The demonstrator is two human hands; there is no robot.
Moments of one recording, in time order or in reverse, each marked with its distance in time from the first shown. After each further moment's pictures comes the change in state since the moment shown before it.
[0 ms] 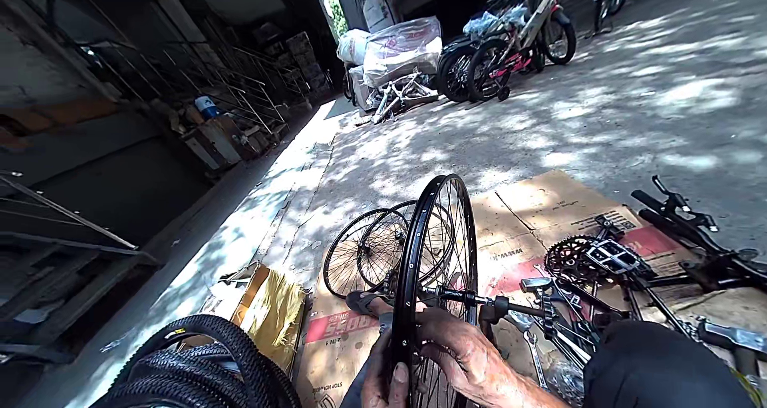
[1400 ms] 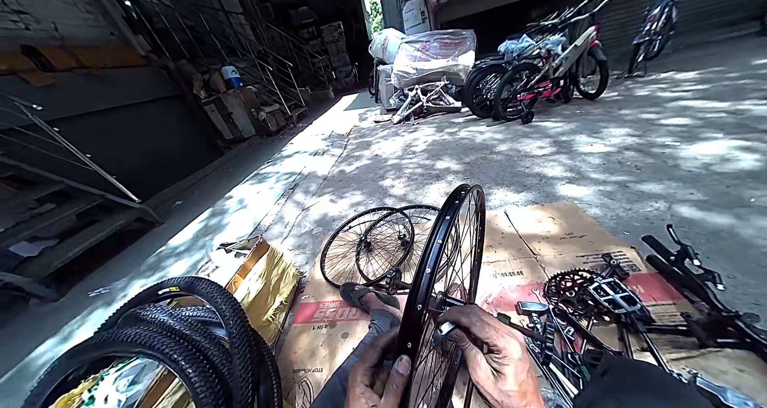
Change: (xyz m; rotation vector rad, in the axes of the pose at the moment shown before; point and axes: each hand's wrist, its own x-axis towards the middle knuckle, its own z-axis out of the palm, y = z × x) left_hand 0.004 0.012 -0.007 0.031 0.019 0.070; right_hand 0.004 -0.016 -0.018 -0.072 0.285 0.043
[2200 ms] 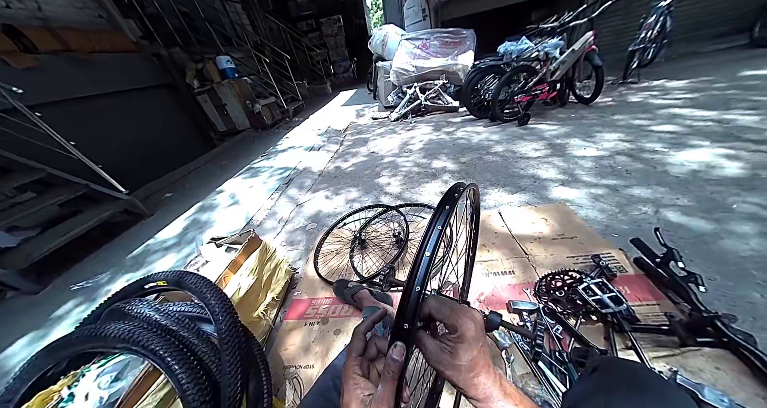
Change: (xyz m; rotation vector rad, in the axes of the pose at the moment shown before) left_hand 0.004 0.011 0.022 -0.172 0.146 -0.130; right_hand 0.024 -0.004 0.031 -0.025 -0.002 -0.051
